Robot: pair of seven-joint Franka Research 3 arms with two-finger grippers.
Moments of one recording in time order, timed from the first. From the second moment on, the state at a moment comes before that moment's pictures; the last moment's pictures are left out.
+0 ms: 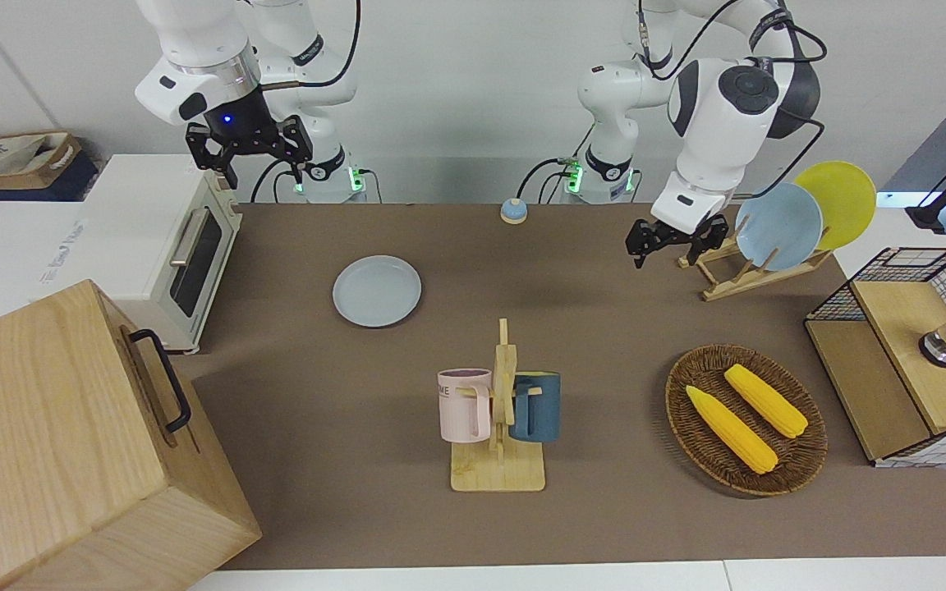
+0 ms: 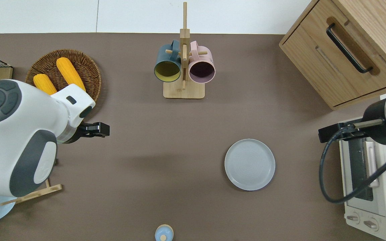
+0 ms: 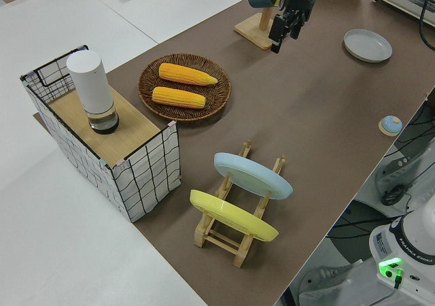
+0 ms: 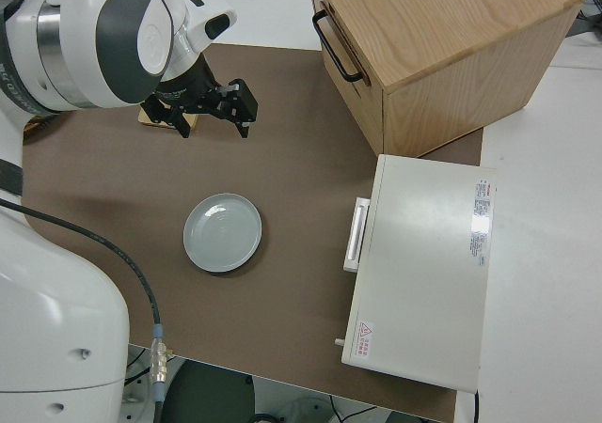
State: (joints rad) left arm 0.15 -0.02 -0.30 -1.87 0.02 1.83 -0.16; right arm 0.03 0.00 0.09 -1.47 0.00 1.39 0.03
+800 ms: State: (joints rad) left arm 0.25 -0.04 -0.30 -1.66 -0.07 1.62 -0.04; right arm 0.03 0.00 0.09 -1.47 0.00 1.39 0.03
